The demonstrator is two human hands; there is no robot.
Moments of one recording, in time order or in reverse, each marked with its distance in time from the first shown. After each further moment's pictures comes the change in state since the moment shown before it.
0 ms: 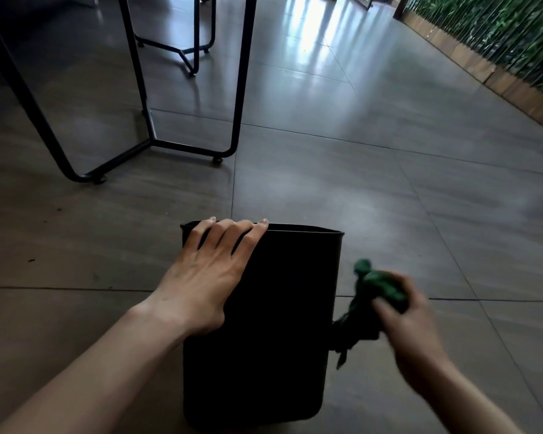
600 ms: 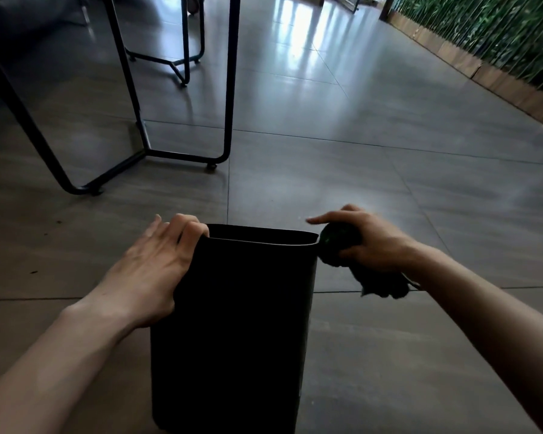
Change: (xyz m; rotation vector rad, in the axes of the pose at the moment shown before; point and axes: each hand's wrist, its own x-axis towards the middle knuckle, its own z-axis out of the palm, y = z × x) left_hand -0.027 -0.038 -0.015 -0.096 -0.033 -0.080; right_hand 0.079 -0.091 0.013 -0.886 -0.654 -0.319
